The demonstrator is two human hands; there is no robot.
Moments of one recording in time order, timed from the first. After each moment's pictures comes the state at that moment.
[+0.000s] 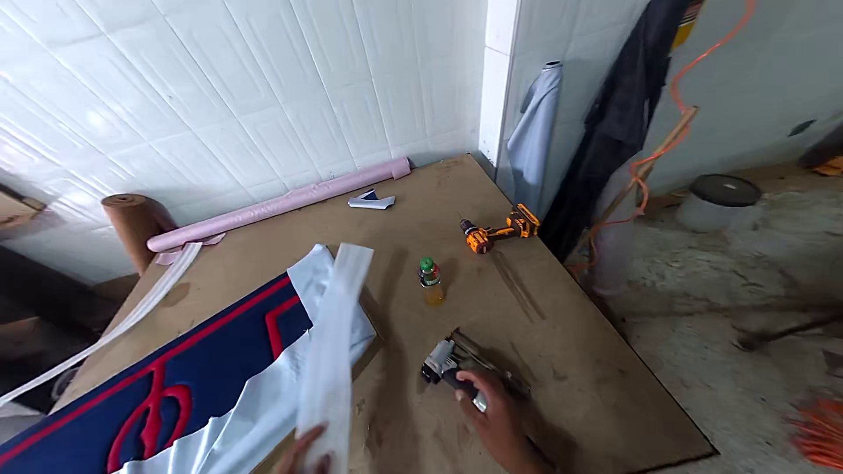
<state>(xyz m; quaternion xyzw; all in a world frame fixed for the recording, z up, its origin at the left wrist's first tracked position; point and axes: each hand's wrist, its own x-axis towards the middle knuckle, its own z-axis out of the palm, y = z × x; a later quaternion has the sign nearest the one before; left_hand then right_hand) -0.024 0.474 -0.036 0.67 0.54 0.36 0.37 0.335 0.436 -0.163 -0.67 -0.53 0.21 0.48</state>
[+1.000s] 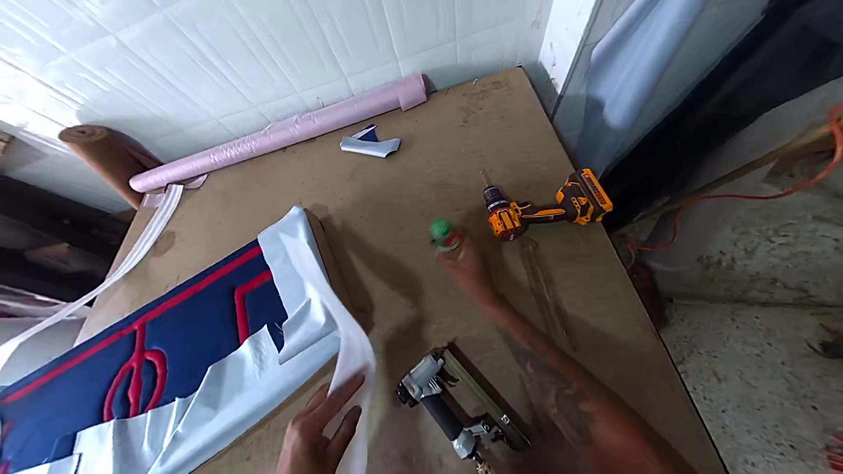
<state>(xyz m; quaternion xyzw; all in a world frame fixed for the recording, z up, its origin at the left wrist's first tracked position) 0.131 0.598 -0.049 0.79 0.50 0.20 0.29 0.489 0.757 -0.175 -0.69 -0.48 0.30 0.45</state>
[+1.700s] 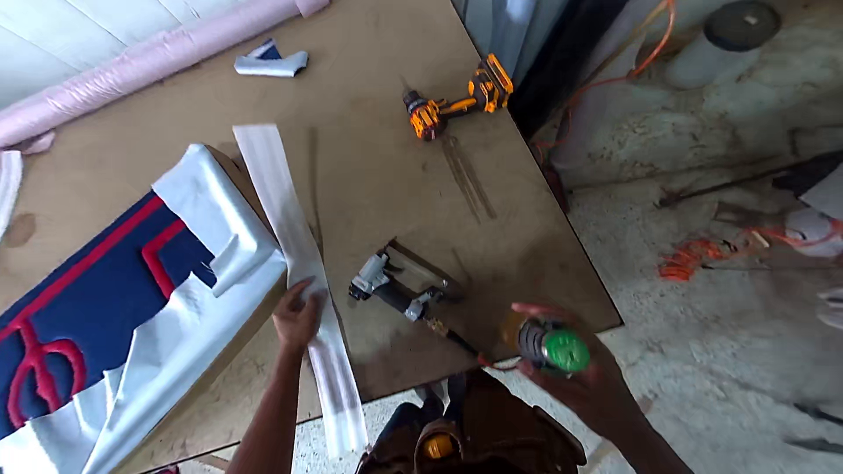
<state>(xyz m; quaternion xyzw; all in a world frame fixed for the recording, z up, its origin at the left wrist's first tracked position) 0.082 0.594 -0.234 0.69 0.56 0.30 0.34 0.509 0.298 -0.101 -0.67 -0.43 0.37 0.48</state>
